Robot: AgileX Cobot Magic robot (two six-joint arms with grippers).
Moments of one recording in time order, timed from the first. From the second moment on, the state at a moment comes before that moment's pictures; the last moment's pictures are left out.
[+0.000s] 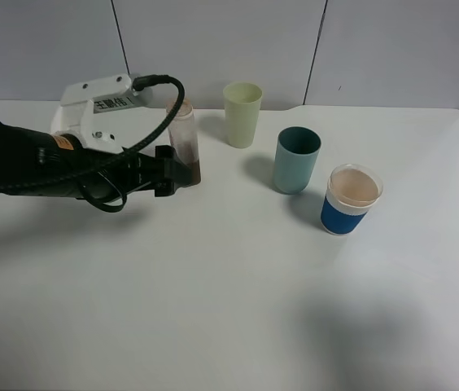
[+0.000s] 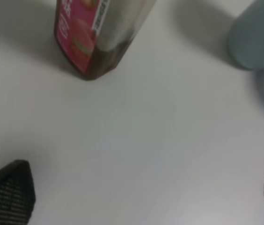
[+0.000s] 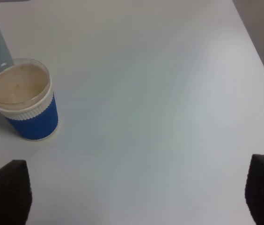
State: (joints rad) left arm -0.63 1.47 -0.60 -0.57 -0.11 0.07; right arm -0.08 0.00 -0.50 0.00 1.06 -0.05
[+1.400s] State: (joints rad) left arm -0.84 1.97 -0.67 -0.80 -0.85 0.08; right arm -0.08 0.00 -0.50 0.00 1.06 -0.05
